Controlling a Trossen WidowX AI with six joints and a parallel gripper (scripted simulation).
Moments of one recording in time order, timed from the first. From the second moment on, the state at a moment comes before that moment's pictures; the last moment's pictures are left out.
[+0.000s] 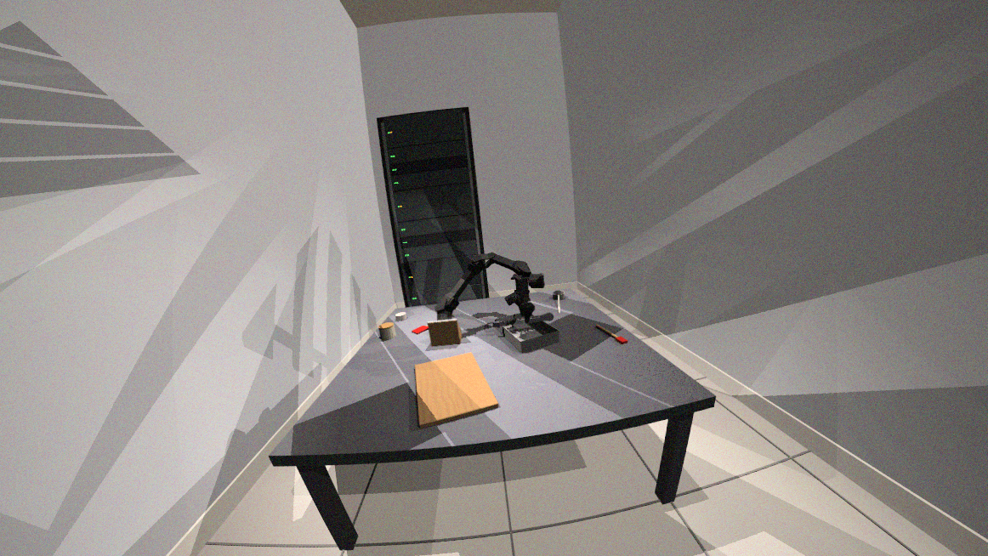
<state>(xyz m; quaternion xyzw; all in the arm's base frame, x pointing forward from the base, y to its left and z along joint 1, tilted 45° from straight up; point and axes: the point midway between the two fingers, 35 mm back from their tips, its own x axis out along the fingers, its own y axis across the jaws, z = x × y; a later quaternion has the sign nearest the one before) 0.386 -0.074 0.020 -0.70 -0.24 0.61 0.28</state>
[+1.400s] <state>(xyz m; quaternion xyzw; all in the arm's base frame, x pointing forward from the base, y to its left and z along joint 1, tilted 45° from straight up) 0.390 -0.044 -0.010 -0.70 -0.25 0.61 0.28</state>
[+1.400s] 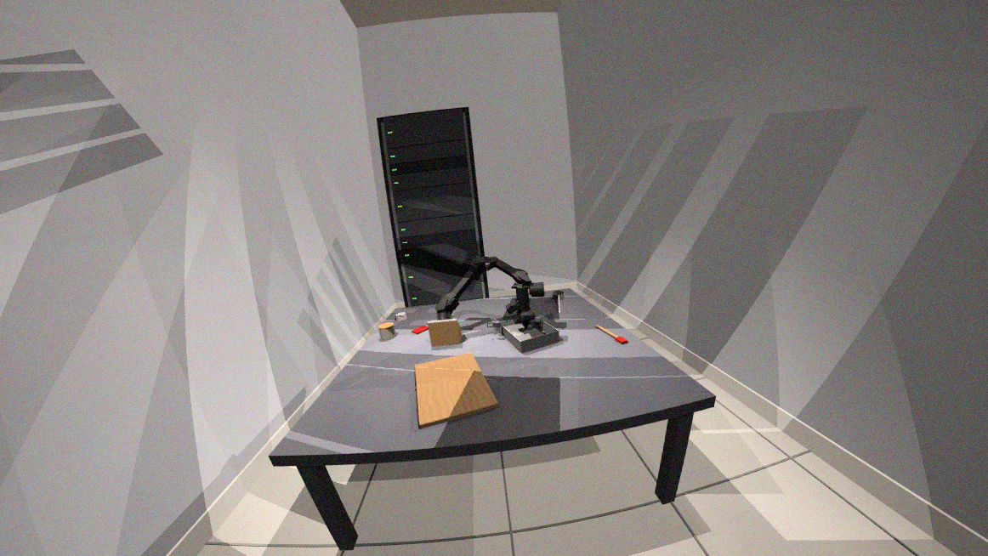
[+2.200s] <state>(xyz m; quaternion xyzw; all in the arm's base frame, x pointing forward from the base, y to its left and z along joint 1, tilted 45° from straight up) 0.389 -0.051 0.002 -0.69 -0.25 0.62 0.29</state>
